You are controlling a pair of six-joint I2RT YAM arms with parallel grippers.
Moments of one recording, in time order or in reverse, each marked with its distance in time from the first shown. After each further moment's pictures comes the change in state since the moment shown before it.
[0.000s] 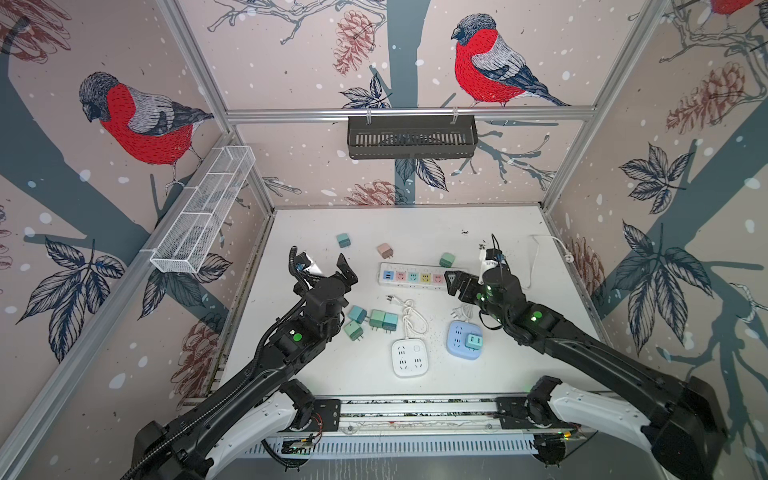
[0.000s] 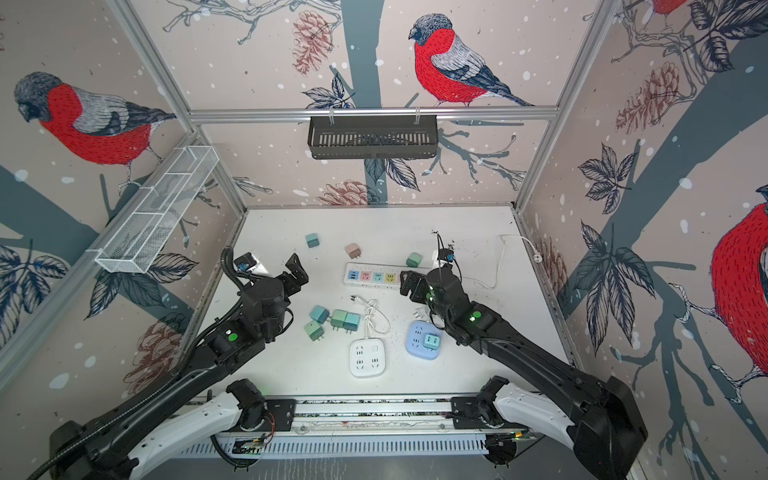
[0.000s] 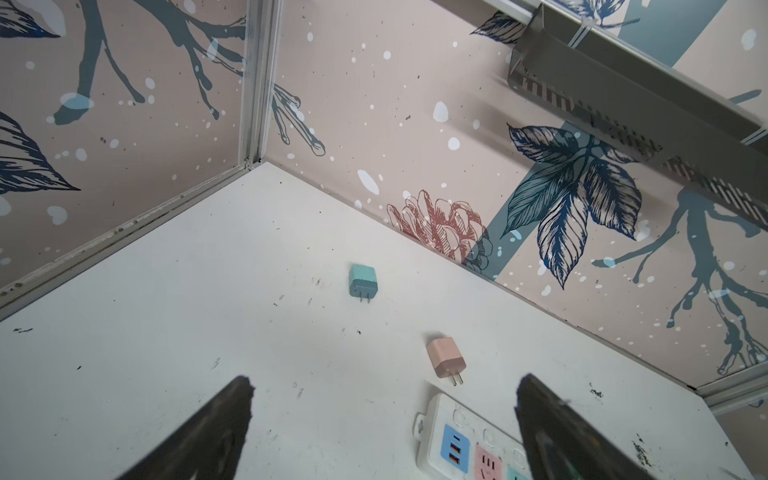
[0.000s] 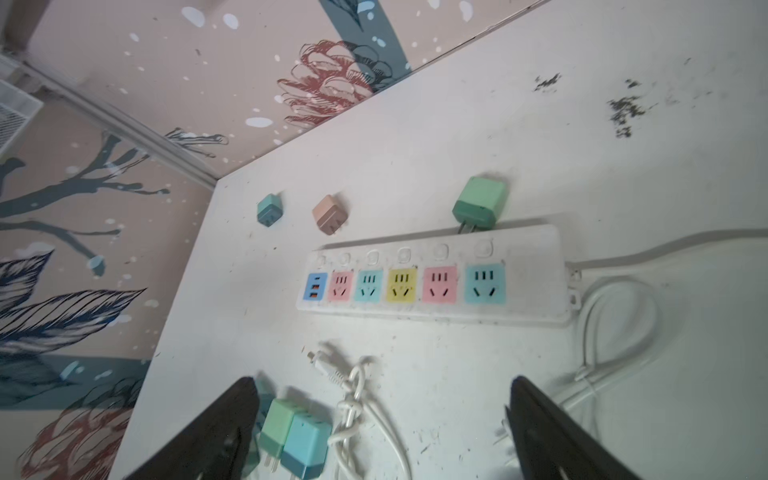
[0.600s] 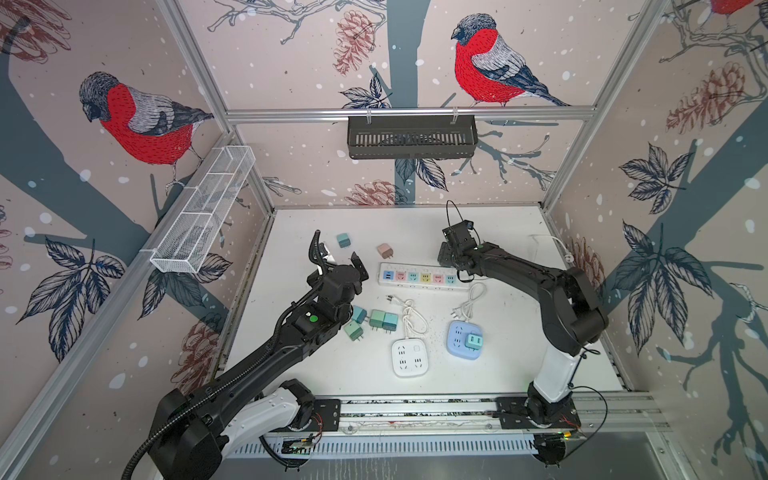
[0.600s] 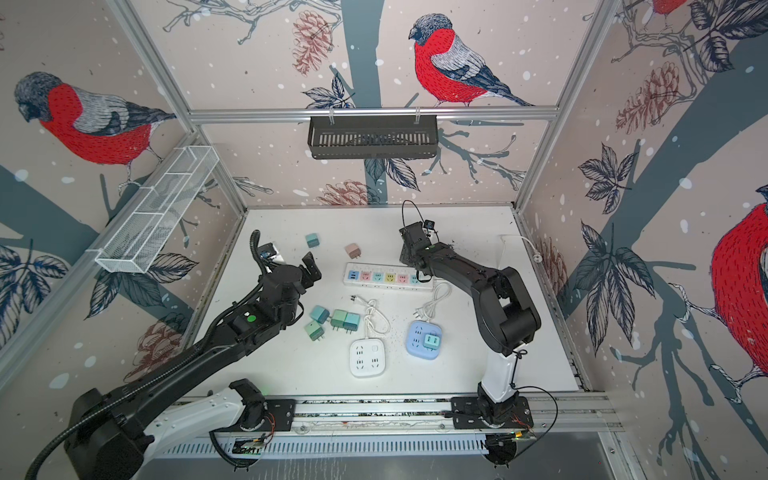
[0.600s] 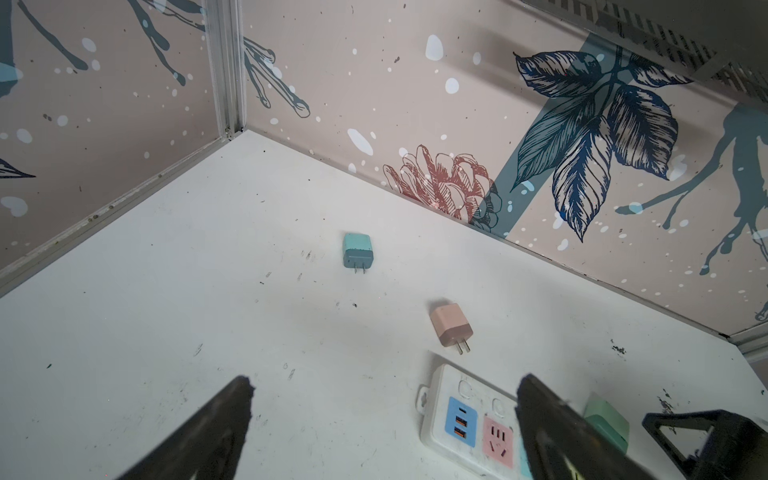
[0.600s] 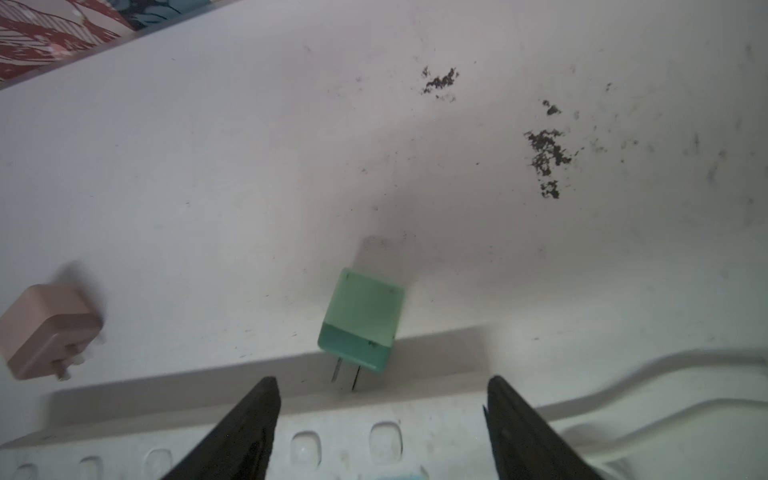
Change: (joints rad) left arm 0.011 0.167 0.077 -0.021 0.070 0.000; right arm -0.218 0.790 0.547 -0.172 0.042 -0.105
